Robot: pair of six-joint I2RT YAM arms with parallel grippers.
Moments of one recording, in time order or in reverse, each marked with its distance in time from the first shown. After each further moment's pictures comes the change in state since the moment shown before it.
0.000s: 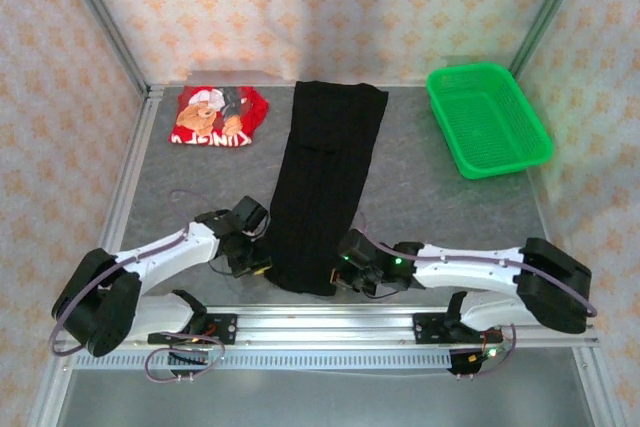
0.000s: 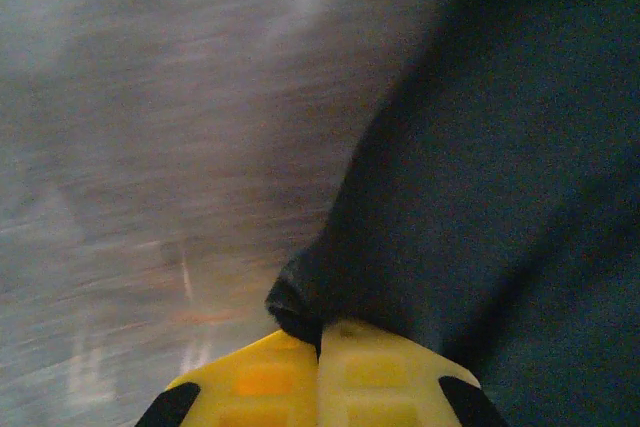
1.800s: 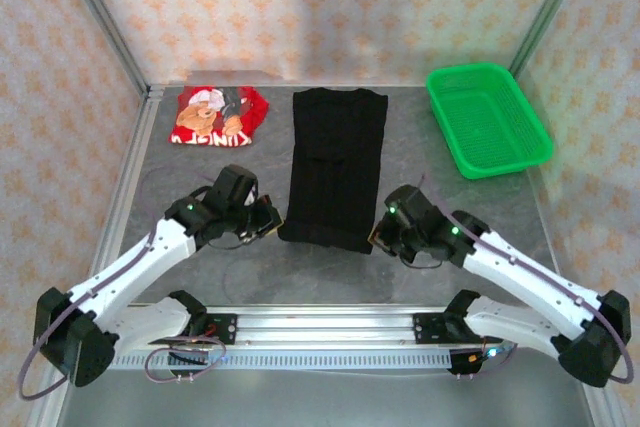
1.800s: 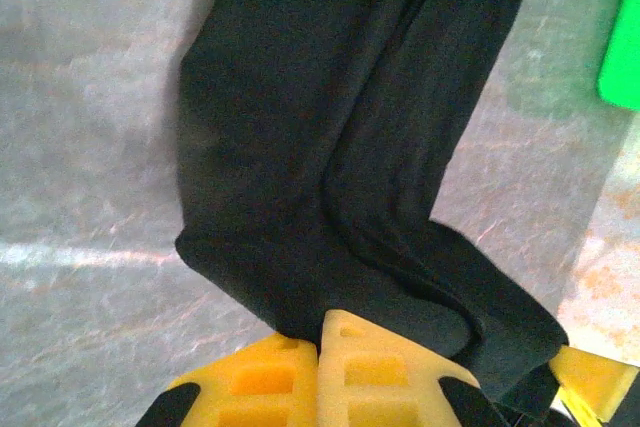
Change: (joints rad) left arm 0.037 -0.145 0.290 -0.068 0.019 -0.096; right arm -0.377 -0.261 0.269 -0.528 0.002 -0.169
